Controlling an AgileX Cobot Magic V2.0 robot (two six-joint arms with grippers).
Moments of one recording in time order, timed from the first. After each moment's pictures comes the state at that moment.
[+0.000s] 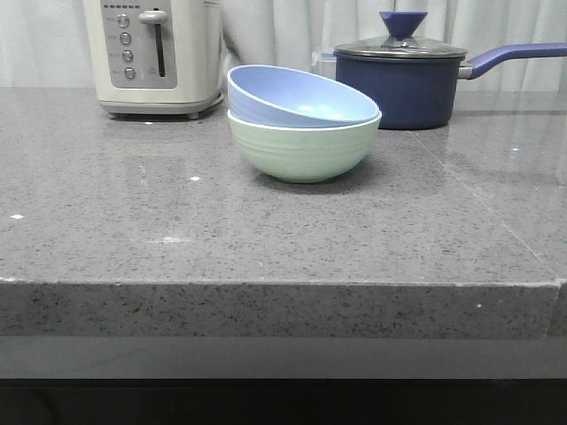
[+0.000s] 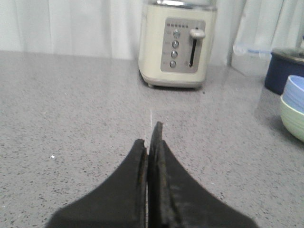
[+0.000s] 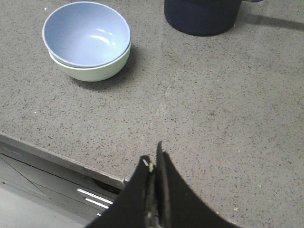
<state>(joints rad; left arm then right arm) -0.14 0.03 -0.09 0.01 0.16 -0.08 0.27 0.47 -0.79 0.11 0.89 -0.05</state>
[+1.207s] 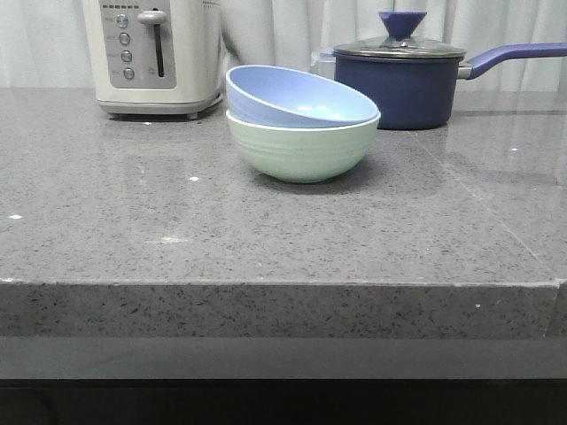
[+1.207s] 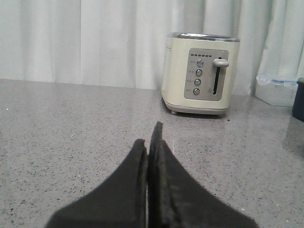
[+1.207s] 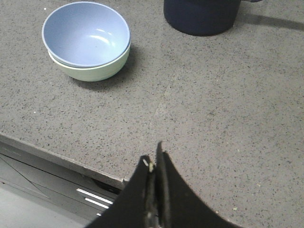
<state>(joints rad) -0.06 0.00 0.00 0.04 0.00 -0.09 0.27 0.47 -0.79 0.11 0.89 -0.05</state>
